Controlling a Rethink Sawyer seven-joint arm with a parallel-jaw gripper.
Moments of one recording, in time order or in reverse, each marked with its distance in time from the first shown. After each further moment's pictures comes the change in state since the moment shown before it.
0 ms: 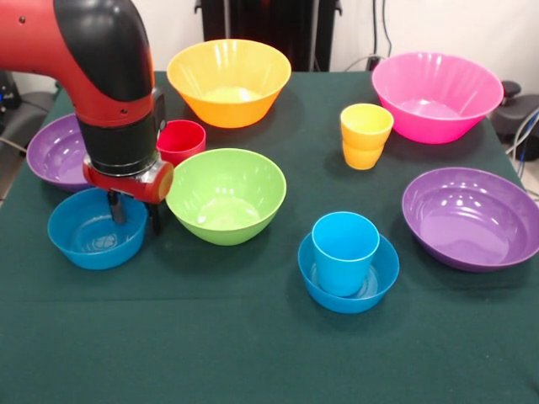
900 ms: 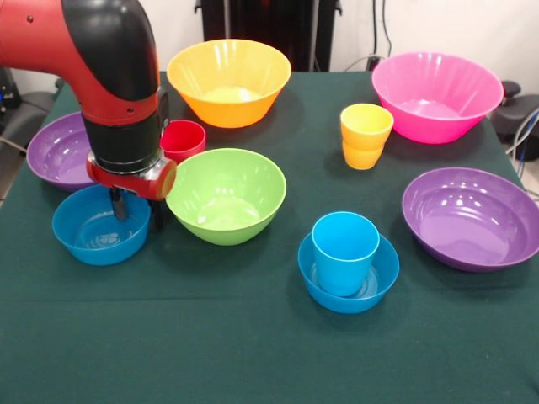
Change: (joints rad) arm 0.017 -0.004 -0.024 0.010 0.000 0.000 0.000
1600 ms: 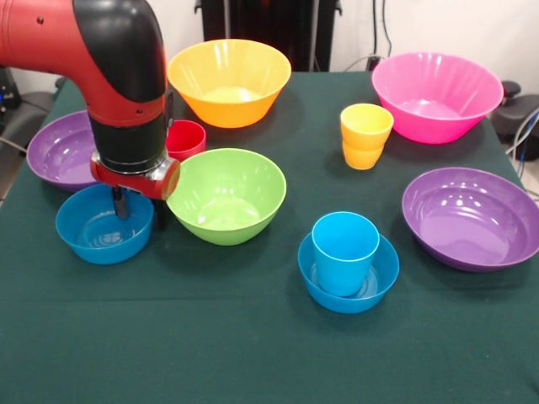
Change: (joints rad) arm 0.026 -0.001 -0.018 -0.006 -0.025 0.008 0.000
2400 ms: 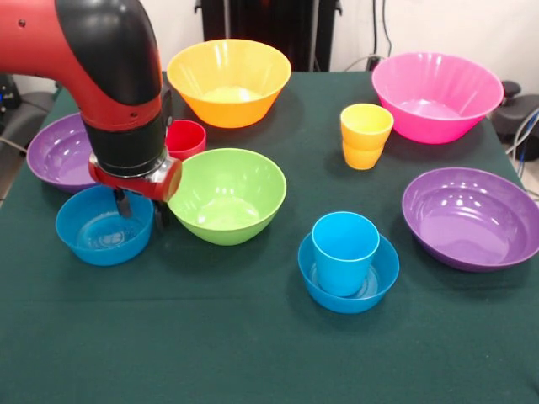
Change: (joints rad) arm -0.009 0.000 0.057 -0.061 -0.002 0.152 0.000
